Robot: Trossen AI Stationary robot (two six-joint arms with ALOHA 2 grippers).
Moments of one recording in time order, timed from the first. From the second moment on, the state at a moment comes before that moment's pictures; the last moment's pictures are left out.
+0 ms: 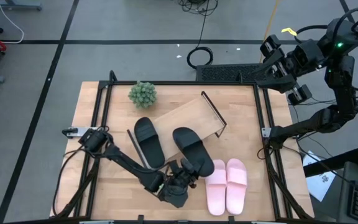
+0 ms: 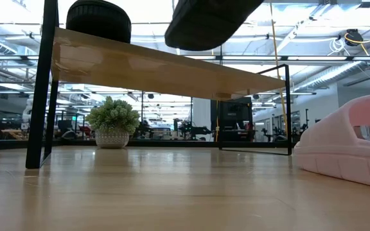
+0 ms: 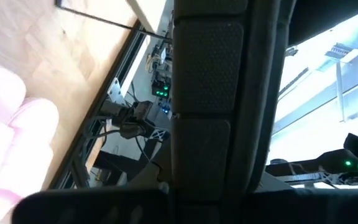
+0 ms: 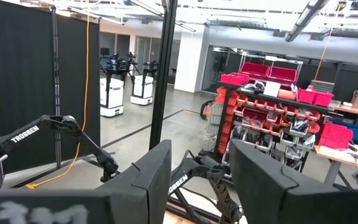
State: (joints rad) left arm -0.55 2.16 1.69 0.20 -1.26 -2.16; right arm -0.41 1.28 2.15 -0.73 -0.84 -0.04
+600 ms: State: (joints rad) left arm -0.57 2.17 1.69 -0.05 -1.33 -2.38; right arm -0.41 1.27 2.15 -0.73 -0.85 -0.01
